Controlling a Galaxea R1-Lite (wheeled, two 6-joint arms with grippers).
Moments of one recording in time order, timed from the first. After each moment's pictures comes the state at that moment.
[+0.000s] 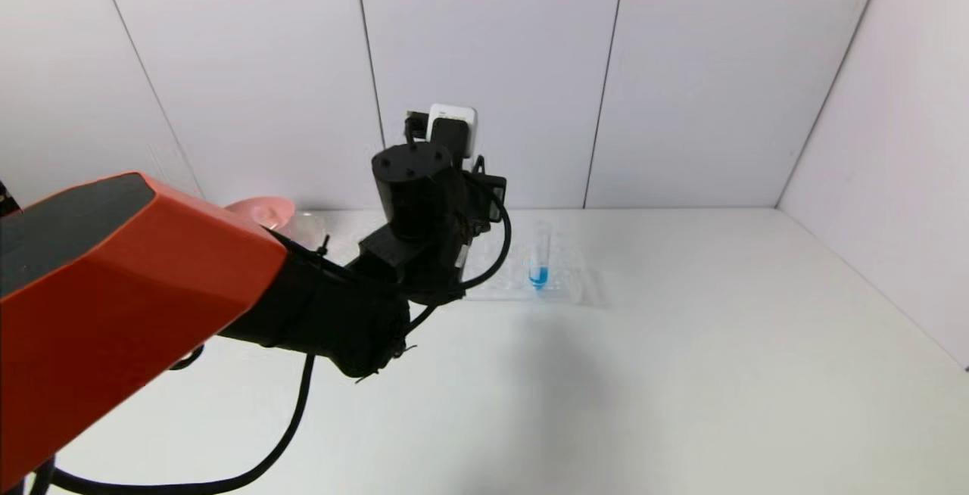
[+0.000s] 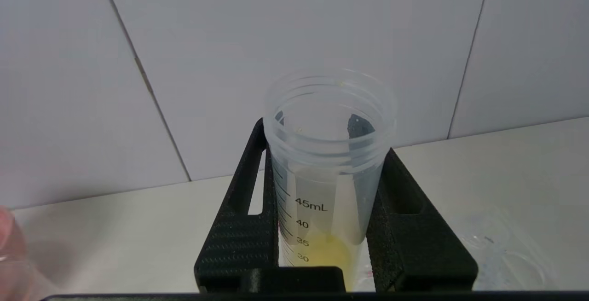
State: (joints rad) left arm -0.70 2.06 -1.18 -1.08 0.55 0.15; right arm 0.00 0.00 0.00 0.00 0.00 0.01
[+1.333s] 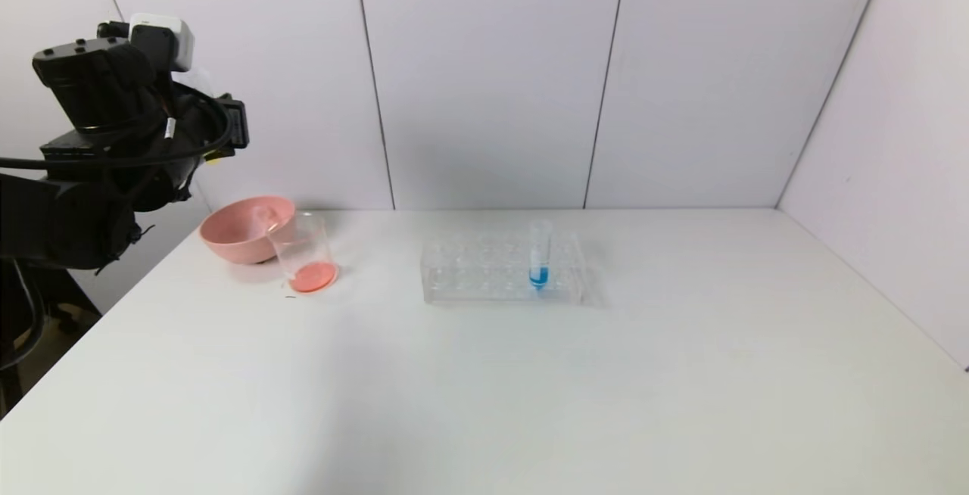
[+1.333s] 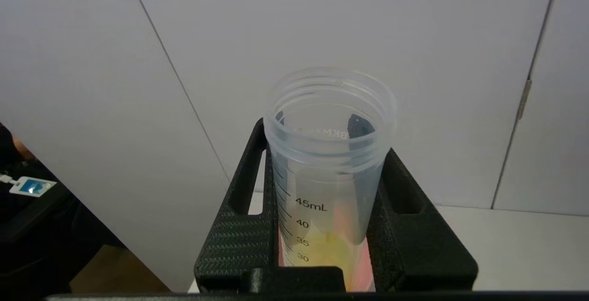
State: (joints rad) left arm -0.04 1.79 -1.12 -0.84 0.28 0.20; right arm 0.00 0.00 0.00 0.00 0.00 0.01
